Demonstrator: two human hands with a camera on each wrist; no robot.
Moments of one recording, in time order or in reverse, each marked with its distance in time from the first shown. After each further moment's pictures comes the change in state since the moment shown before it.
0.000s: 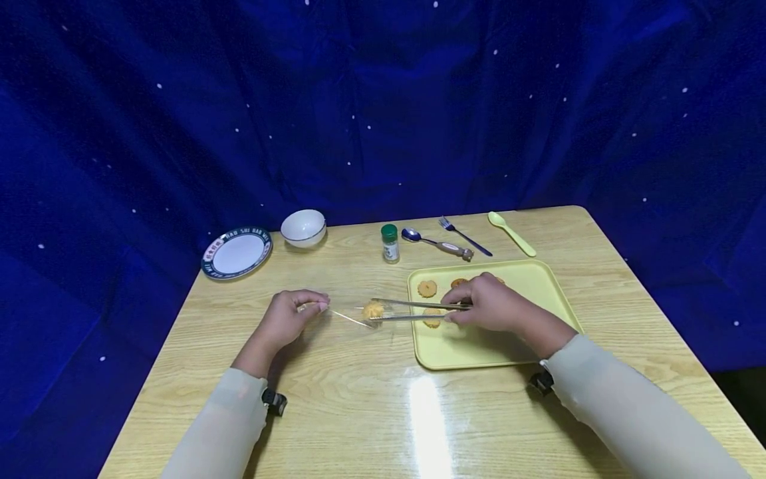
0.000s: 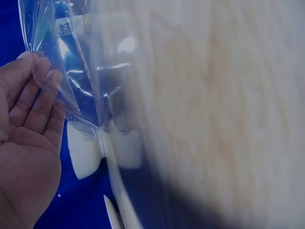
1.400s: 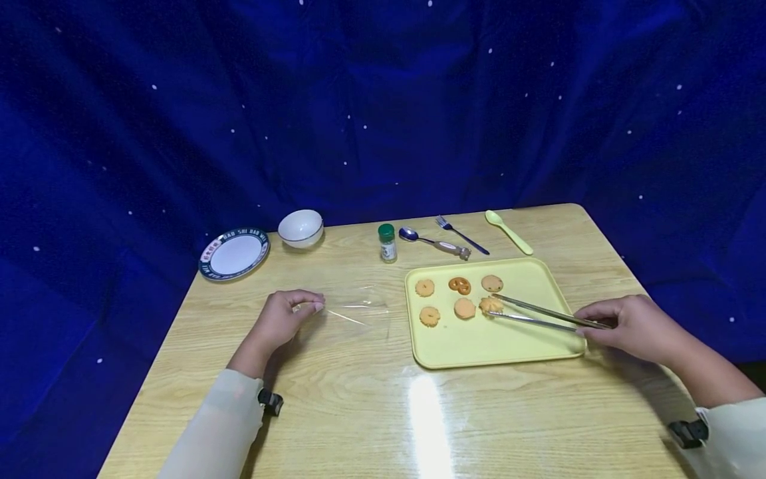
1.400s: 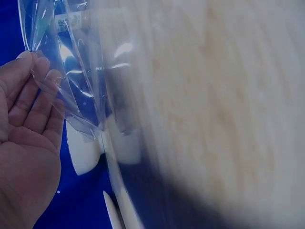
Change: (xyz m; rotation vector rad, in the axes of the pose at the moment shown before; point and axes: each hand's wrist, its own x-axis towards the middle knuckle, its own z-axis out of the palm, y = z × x) left_hand 0.000 -0.004 -0.003 0.006 0.007 -0.015; right_hand -0.179 0.077 -0.072 -0.119 0.250 0.308
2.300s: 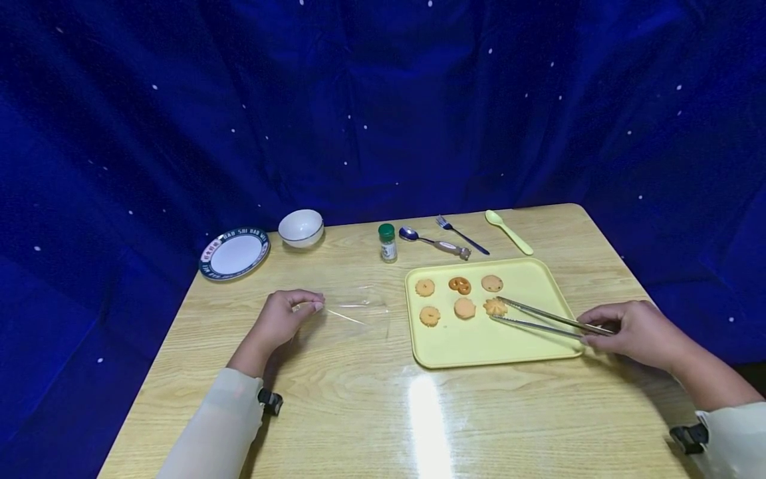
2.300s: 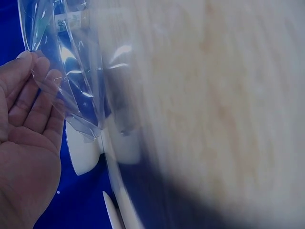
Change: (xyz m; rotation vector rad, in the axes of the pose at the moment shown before) left_hand -0.001 0.002 -0.001 0.006 -0.004 -0.014; right_hand -0.008 0.012 0.007 0.049 -0.019 0.051
